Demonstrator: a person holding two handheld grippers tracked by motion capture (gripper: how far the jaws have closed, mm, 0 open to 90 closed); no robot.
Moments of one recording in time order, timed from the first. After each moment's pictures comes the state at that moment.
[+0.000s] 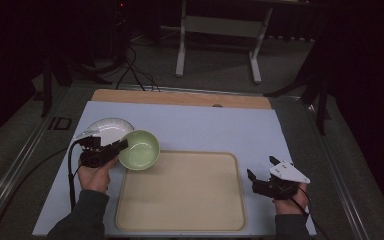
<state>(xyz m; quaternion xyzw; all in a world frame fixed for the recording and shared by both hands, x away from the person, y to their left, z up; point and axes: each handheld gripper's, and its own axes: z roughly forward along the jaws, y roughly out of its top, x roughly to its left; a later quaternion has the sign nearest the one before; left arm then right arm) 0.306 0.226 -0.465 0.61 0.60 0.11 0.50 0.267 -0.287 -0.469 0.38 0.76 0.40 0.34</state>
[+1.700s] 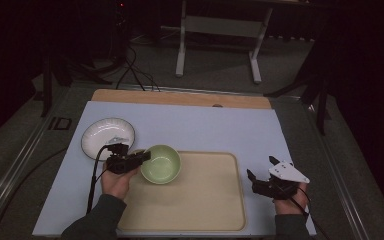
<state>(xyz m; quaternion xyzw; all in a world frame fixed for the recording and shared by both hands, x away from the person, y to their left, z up) 0.311 0.169 -0.489 0.68 0.56 0.06 0.47 0.267 -0.287 -0.469 0.38 0.77 0.40 0.34</state>
